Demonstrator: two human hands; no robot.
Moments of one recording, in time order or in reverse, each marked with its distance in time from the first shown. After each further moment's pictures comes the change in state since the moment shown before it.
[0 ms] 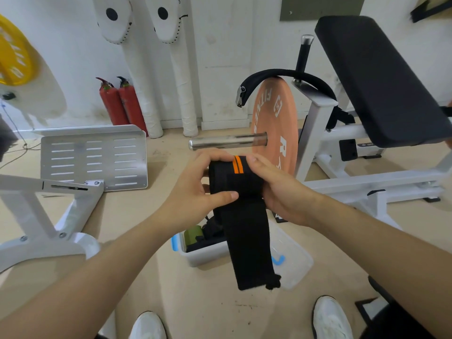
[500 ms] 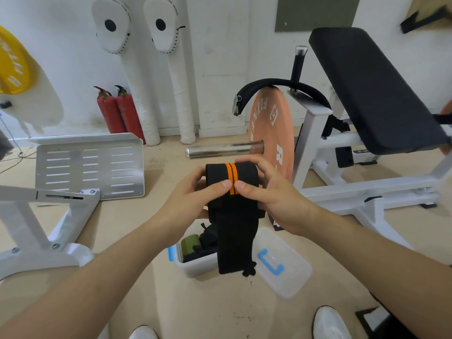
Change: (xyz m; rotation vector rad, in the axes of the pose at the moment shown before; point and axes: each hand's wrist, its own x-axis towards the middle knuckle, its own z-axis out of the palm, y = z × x) left_hand 0.007 0.007 0.002 -0.294 0.025 -0.353; right_hand -0.002 -0.002 -0.003 -0.091 0.046 -0.181
